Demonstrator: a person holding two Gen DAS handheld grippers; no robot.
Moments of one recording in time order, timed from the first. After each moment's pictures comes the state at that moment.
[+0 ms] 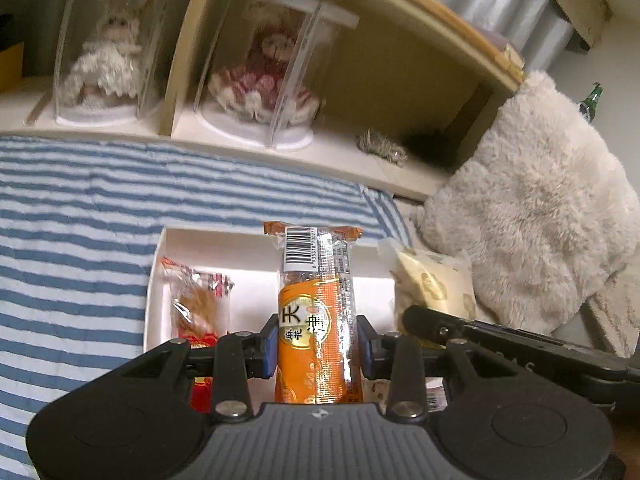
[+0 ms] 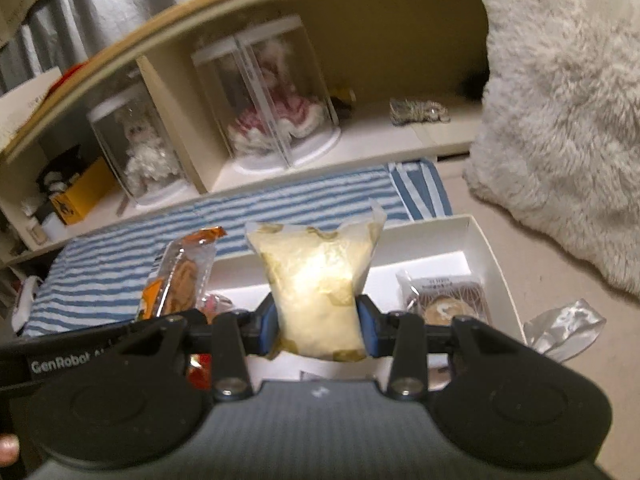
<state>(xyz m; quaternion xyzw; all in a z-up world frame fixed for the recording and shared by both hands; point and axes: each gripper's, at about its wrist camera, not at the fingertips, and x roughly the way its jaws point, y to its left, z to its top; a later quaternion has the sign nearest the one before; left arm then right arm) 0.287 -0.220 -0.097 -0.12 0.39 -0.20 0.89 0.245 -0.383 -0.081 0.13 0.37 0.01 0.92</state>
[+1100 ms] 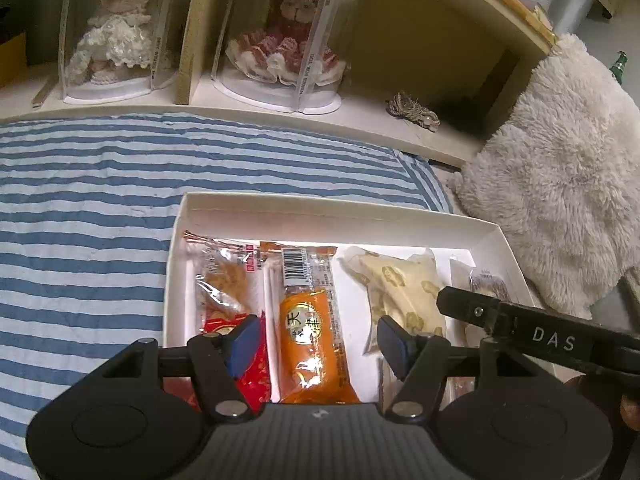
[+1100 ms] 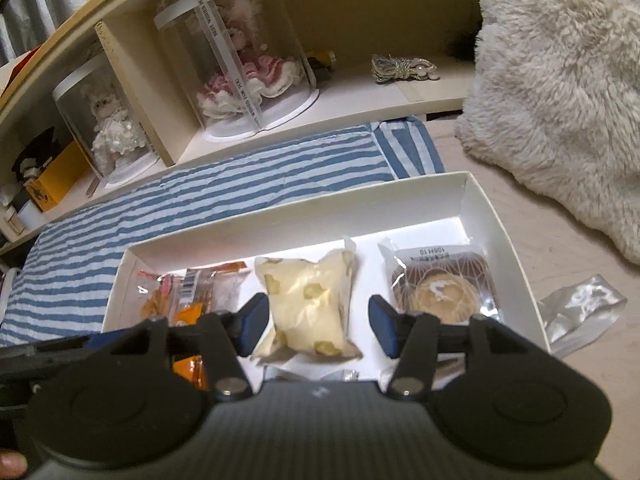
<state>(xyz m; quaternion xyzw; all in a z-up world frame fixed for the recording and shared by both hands) 0.301 -0.212 -0.122 -0.08 0.42 -0.17 0.89 0.269 -0.395 -0.120 0.14 0.40 -0.01 0.91</state>
